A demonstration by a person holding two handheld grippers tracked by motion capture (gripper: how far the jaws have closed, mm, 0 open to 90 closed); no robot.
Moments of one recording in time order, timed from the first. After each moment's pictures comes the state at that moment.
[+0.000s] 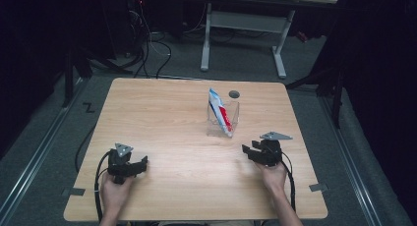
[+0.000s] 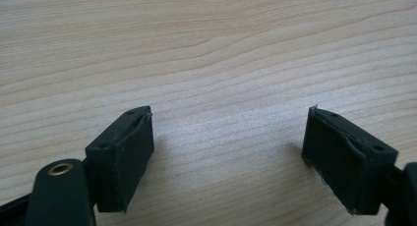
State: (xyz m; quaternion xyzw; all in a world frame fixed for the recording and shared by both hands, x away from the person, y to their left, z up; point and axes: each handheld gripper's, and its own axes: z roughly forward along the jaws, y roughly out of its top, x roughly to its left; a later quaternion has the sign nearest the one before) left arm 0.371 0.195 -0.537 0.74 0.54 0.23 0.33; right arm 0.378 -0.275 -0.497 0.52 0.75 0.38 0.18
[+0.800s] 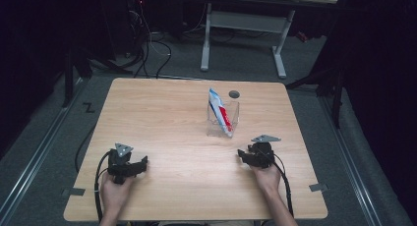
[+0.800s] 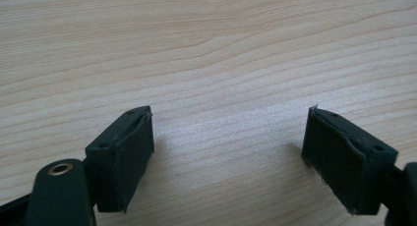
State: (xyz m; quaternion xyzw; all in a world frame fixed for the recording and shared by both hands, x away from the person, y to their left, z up) left arm 0.371 0.195 -0.537 0.74 0.54 0.23 0.33; right arm 0.387 -0.262 -0.525 0.52 0.77 0.33 0.18
